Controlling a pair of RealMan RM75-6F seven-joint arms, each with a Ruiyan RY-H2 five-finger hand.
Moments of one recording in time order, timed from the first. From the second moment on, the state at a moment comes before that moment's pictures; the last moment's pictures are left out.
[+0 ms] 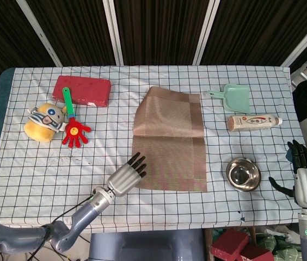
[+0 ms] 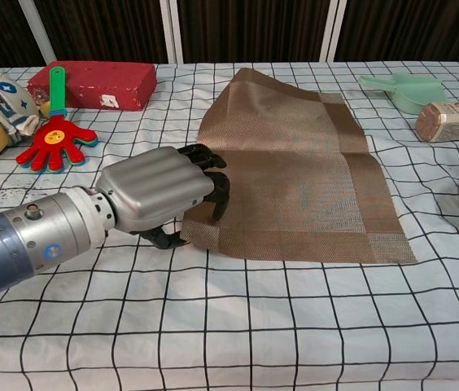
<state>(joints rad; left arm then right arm) -0.74 -1.77 -0.06 -1.42 1.41 0.97 0.73 0.12 -1.24 0.15 -1.55 -1.40 1.53 0.08</state>
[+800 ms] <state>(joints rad) -0.73 -1.81 -0.03 -1.36 1.53 1.07 0.59 0.11 -1.24 0.16 -1.56 -1.41 1.52 0.07</state>
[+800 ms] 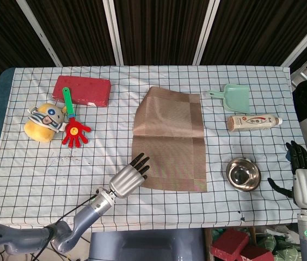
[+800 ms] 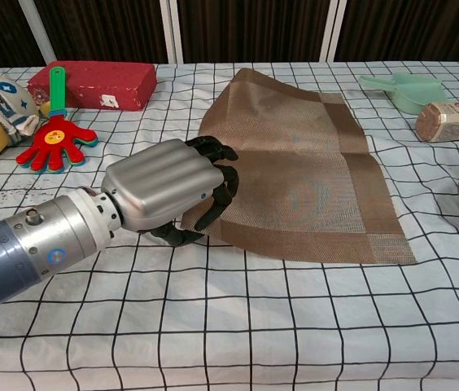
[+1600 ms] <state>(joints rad) -0.65 -1.53 0.14 -1.57 1.79 1.23 0.43 0.11 -1.23 0.18 -1.56 -1.38 1.51 0.08</state>
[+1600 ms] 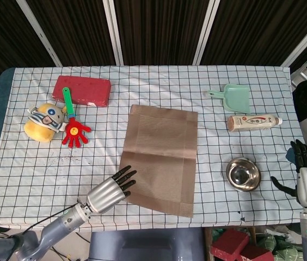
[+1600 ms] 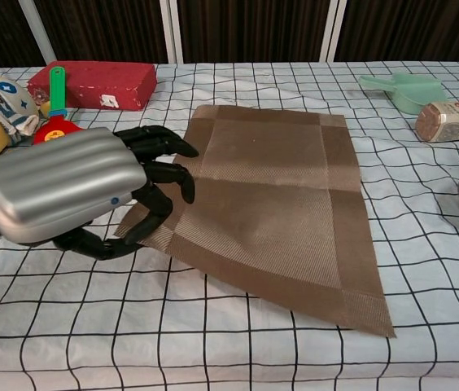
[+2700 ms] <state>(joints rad) -0.57 -1.37 -0.01 -1.27 1.52 1.24 0.32 0.11 -1.22 0.18 -1.57 -1.37 1.49 0.08</state>
